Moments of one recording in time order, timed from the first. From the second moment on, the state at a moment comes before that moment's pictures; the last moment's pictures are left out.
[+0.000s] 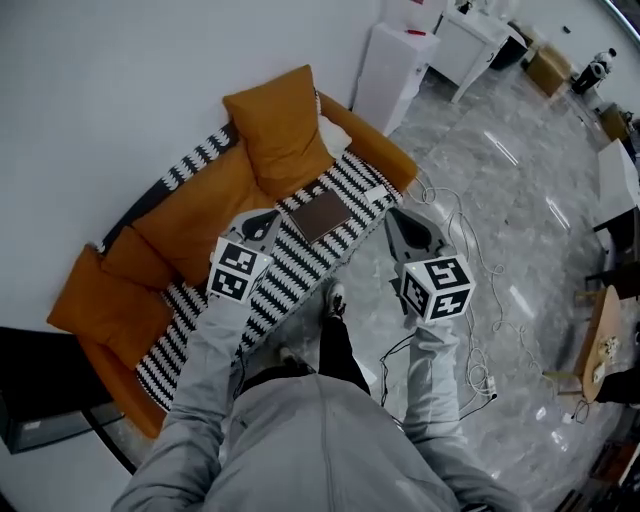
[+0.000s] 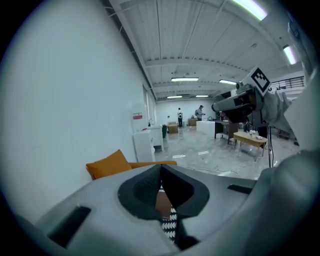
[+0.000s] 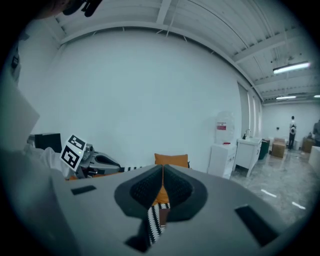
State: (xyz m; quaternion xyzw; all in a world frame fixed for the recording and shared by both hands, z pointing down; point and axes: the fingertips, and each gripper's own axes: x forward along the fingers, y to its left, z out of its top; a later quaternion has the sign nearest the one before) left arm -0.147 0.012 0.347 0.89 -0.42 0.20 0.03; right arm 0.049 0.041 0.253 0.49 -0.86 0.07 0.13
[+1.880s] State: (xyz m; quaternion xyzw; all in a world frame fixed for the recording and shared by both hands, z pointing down) left arm -0.161 0.134 0.155 0.89 -0.43 0.10 -0.14; right arm 0.007 0.150 0.143 0.48 -0.87 -0.06 0.12
